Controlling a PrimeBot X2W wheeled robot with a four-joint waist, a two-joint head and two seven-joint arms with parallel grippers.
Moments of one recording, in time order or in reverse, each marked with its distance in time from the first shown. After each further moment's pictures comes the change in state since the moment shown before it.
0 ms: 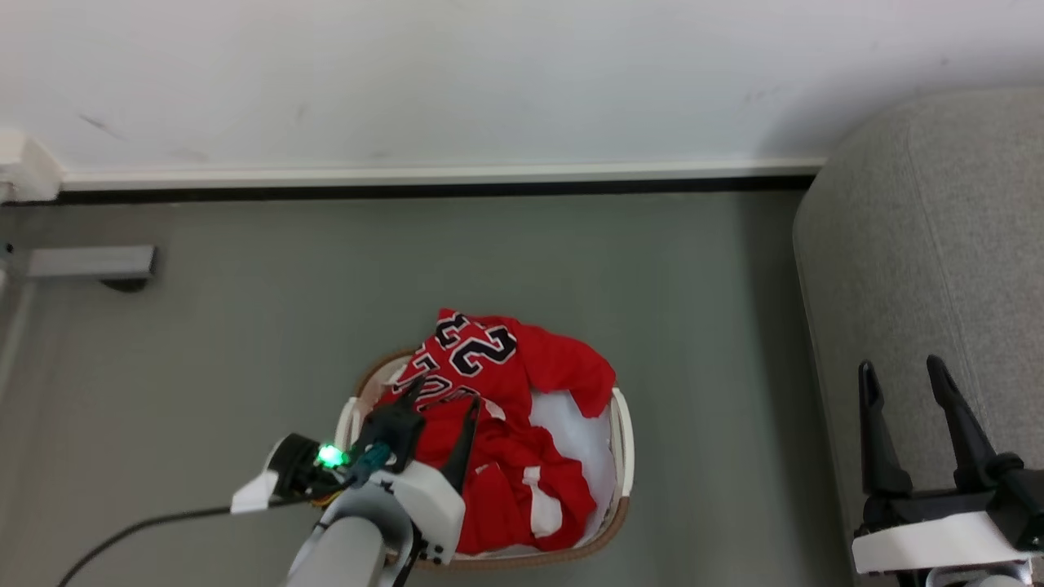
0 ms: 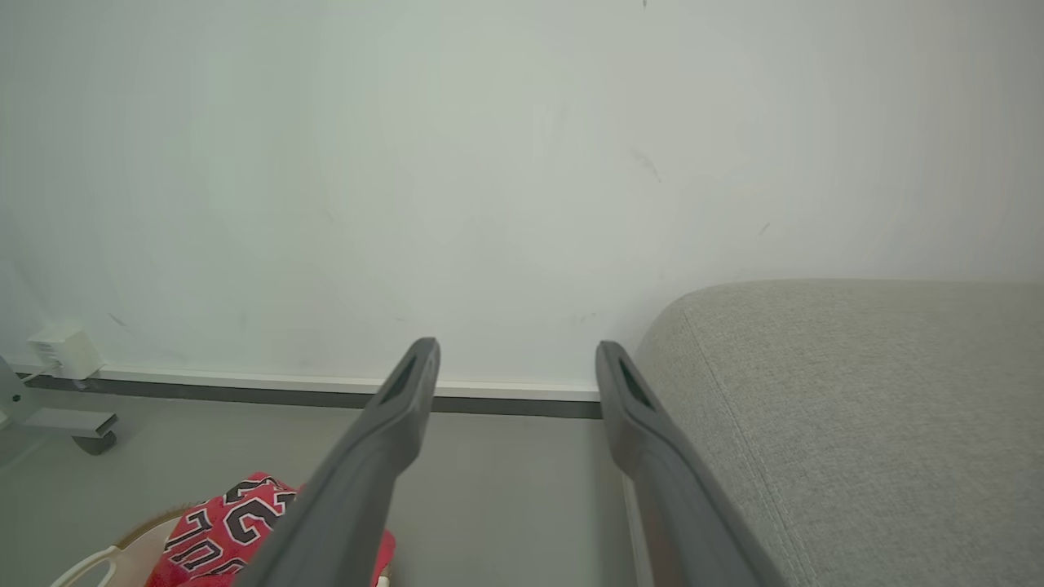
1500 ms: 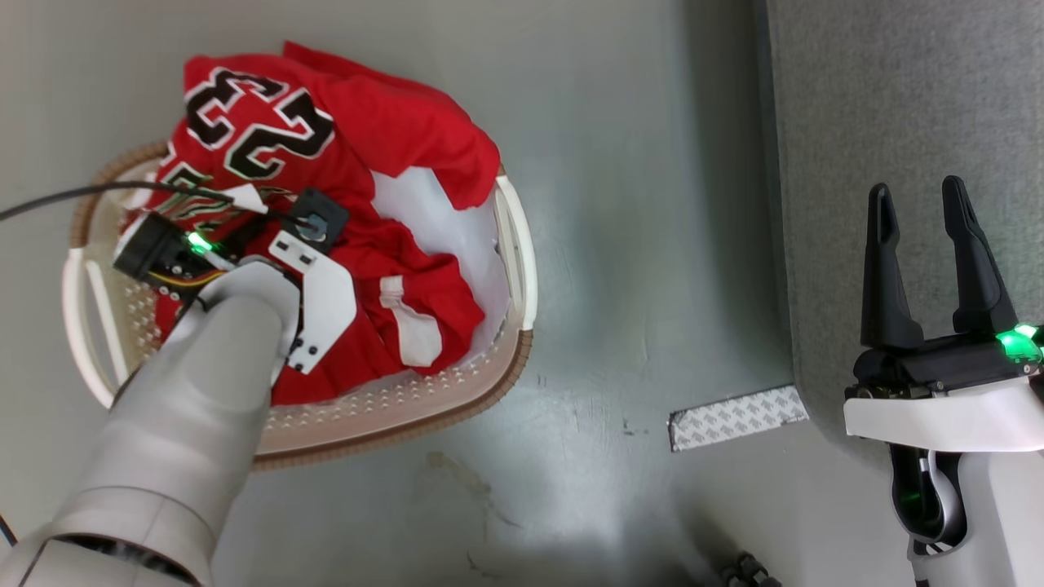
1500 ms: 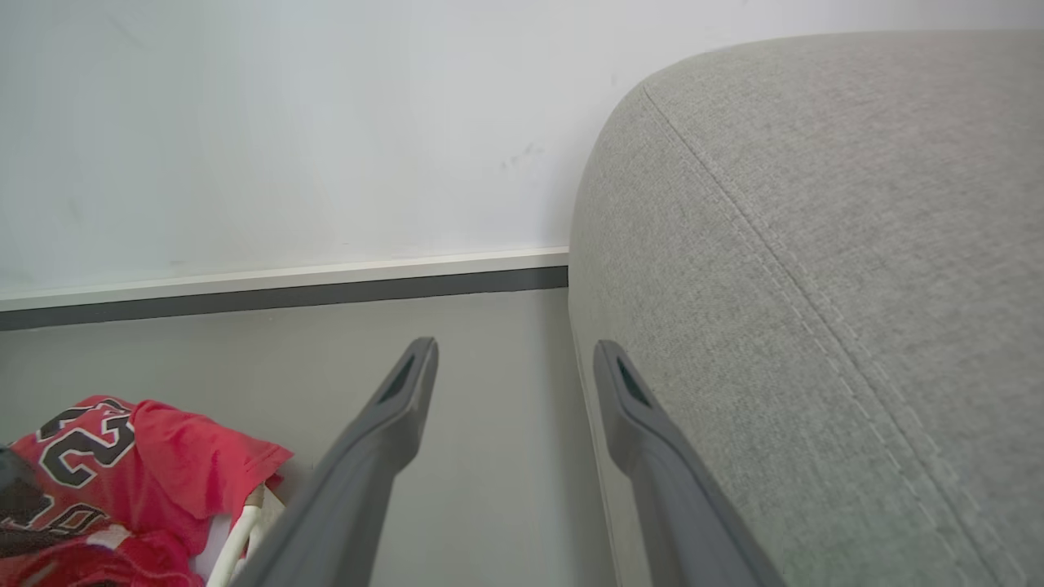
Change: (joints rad) left arm -0.656 0.142 -0.225 0.588 0.144 0.034 0.262; right arm -0.263 0.005 0.076 -0.106 0.160 0.000 0.000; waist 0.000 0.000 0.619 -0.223
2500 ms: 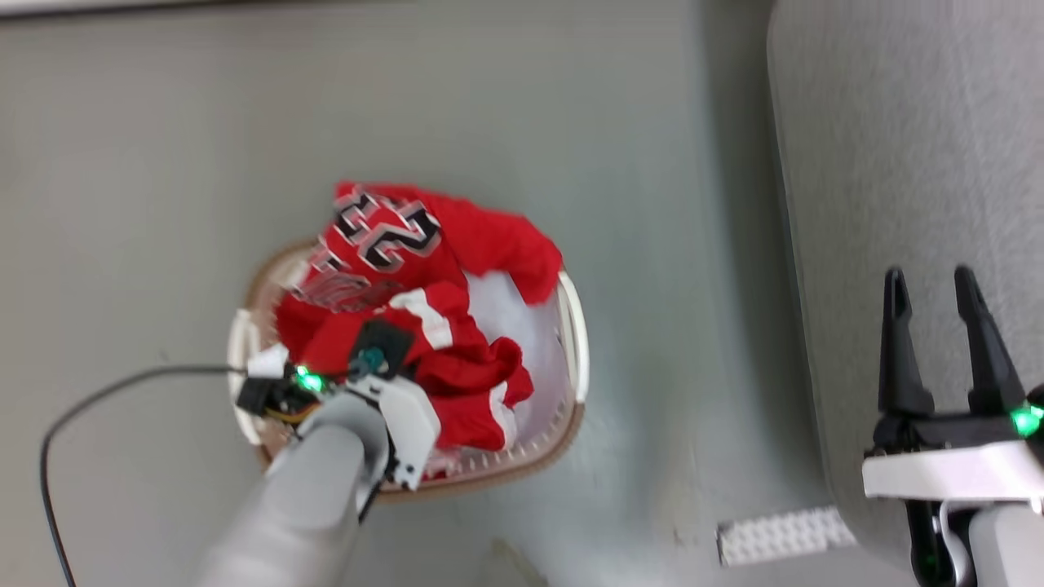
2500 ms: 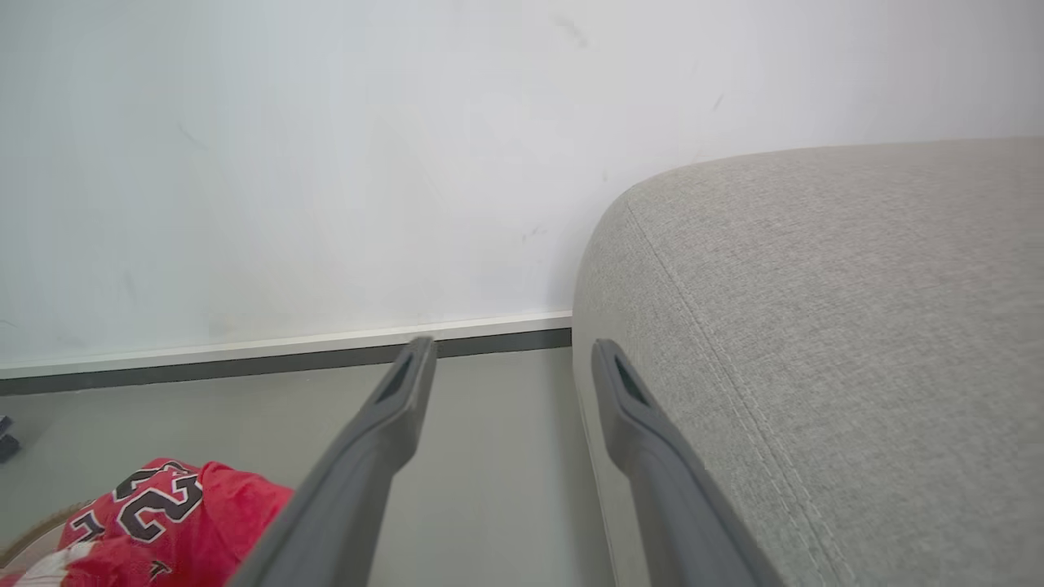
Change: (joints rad) left arm 0.250 -0.131 0.050 -0.056 -0.201 -0.044 -0.275; right arm 0.112 0.002 -0.077 0.074 -0.048 0.000 0.000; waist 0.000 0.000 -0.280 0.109
